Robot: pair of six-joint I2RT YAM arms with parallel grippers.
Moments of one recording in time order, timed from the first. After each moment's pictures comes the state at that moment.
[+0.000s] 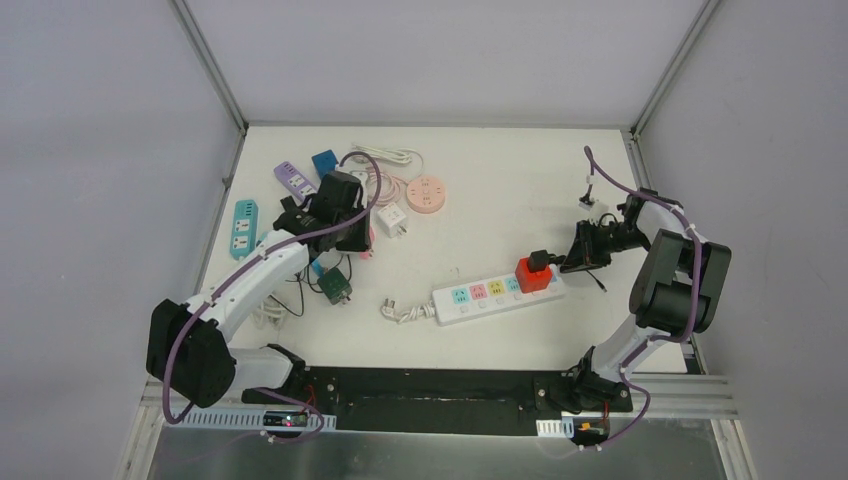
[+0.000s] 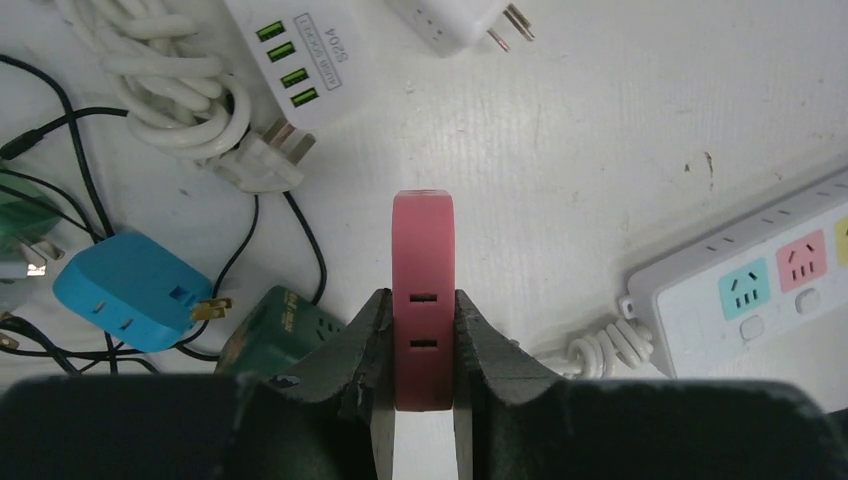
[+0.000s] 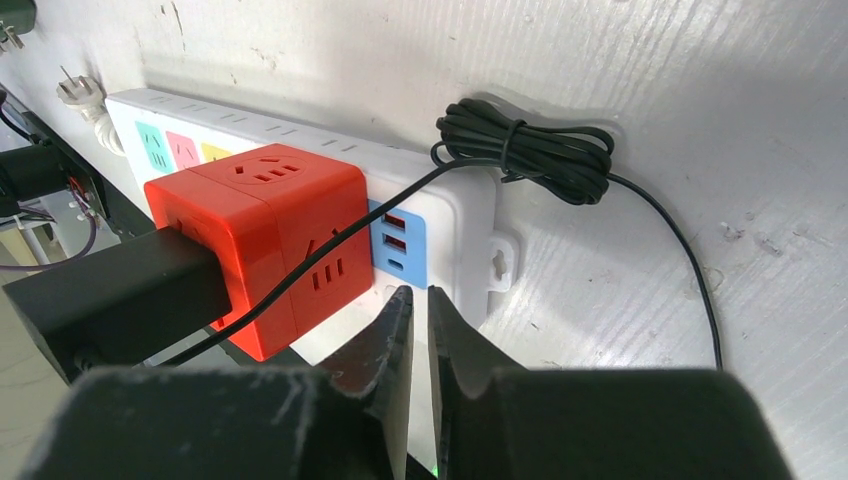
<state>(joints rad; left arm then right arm) -0.50 1.27 1.00 -0.51 -0.01 -0.33 -0.30 1.71 1.10 -1.01 -0.70 -0.50</state>
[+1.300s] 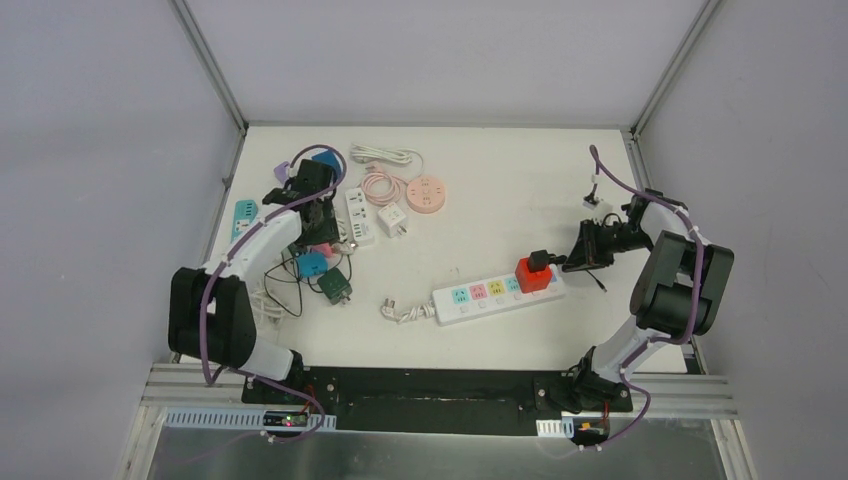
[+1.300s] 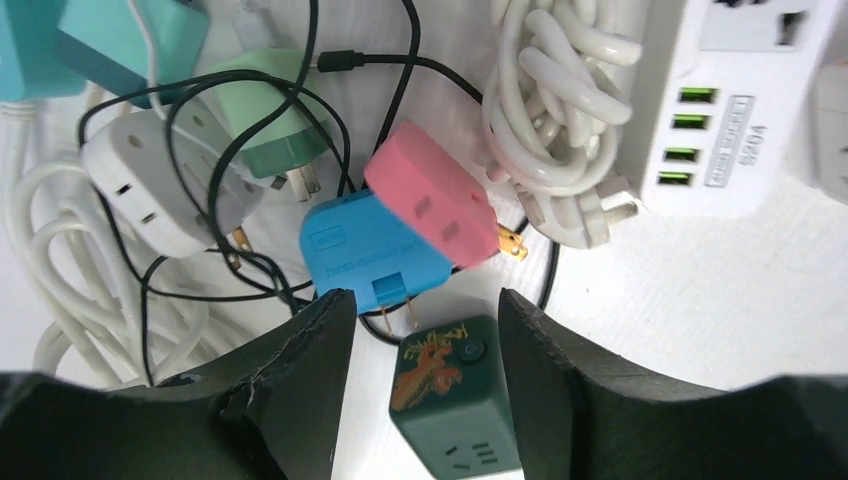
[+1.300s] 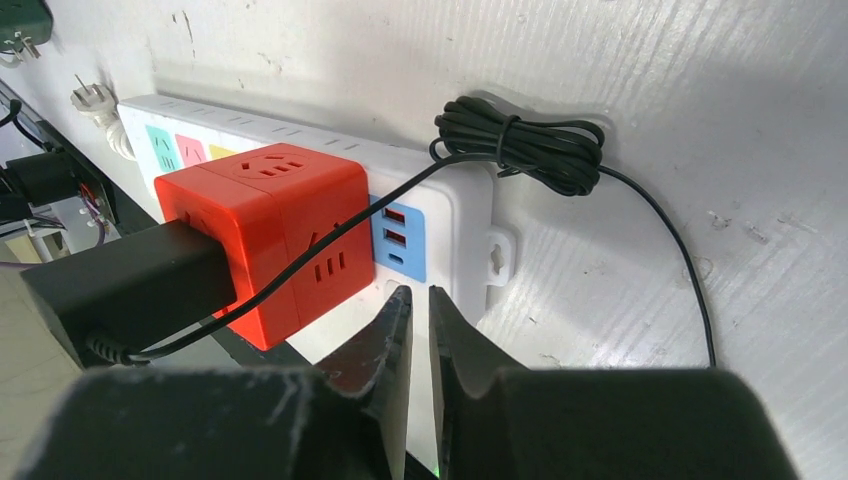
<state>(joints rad) -0.22 1.49 1.07 -0.65 -0.26 -0.40 -0.32 1.71 1.10 -1.02 -0.71 -0.50</state>
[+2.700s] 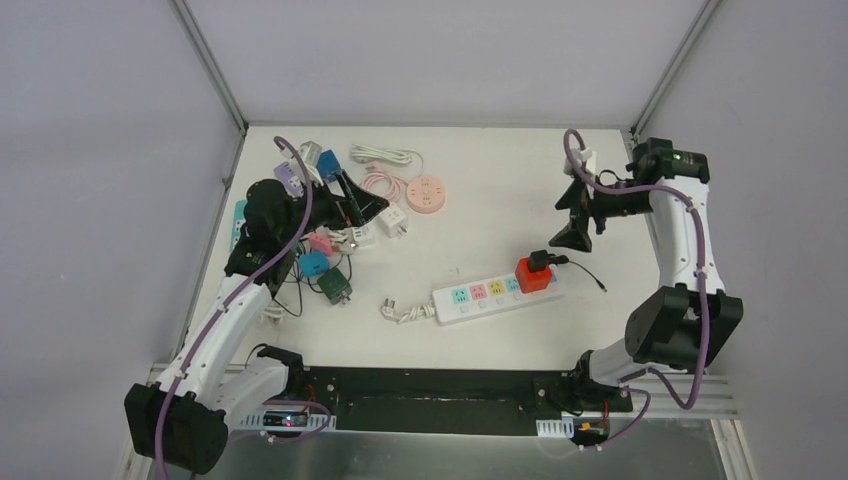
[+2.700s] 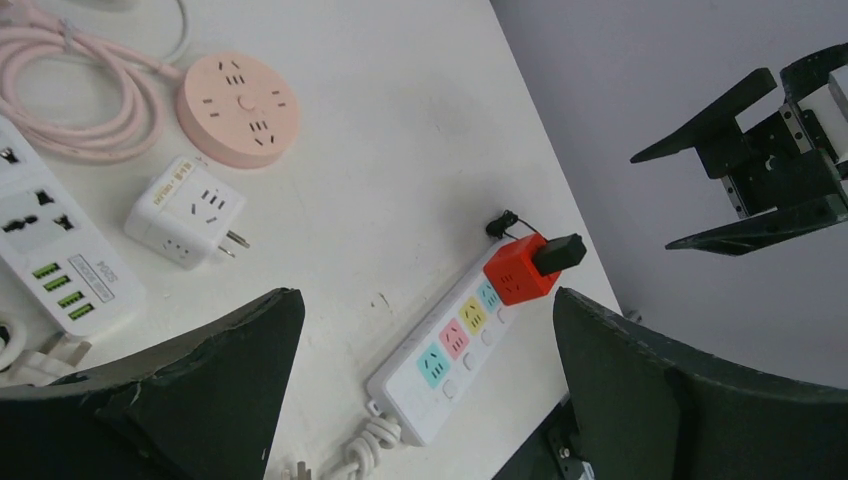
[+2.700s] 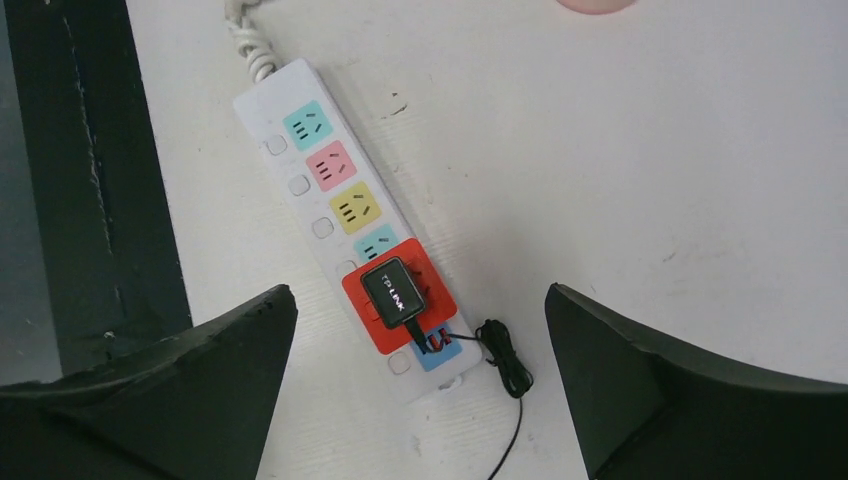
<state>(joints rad) -0.24 0.92 0.81 0.05 0.51 -0.66 -0.17 1.48 1.52 -1.51 -0.99 -1.34</state>
